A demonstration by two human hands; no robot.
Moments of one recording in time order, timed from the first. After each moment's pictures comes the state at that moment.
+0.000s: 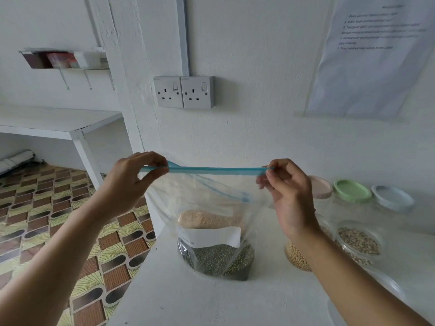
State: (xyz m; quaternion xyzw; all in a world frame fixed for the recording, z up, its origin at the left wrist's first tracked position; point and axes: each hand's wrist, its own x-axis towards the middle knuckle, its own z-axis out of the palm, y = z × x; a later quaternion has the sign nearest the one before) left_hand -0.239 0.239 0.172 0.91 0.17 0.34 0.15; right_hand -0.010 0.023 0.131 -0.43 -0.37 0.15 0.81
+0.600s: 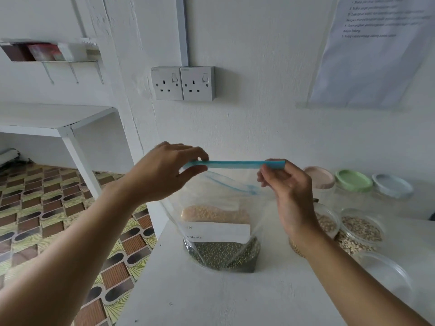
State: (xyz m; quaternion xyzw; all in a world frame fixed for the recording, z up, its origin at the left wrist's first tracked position) left_hand -0.202 0.227 0.191 0.97 0.04 0.24 0.01; right_hand -0.030 0.031 0.121 -0.49 -0.35 0.10 0.79
